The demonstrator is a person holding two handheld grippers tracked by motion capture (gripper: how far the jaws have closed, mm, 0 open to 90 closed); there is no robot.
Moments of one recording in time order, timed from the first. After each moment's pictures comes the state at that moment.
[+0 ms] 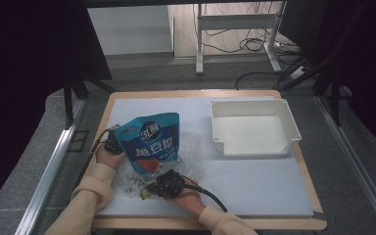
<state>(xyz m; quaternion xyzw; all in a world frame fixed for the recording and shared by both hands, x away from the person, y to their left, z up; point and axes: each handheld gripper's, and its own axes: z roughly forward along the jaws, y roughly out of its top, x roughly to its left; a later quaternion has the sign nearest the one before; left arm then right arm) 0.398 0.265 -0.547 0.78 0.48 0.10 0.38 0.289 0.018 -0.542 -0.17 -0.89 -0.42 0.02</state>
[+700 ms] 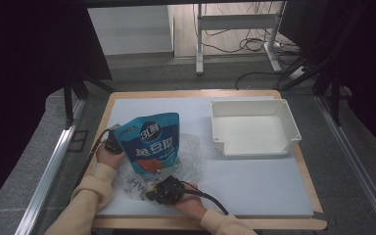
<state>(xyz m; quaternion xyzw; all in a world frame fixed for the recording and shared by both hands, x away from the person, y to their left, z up) 0.400 0.265 -0.548 0.77 0.49 0.10 0.39 0.276 0.016 -0.546 -0.14 -0.90 -0.41 0.03</state>
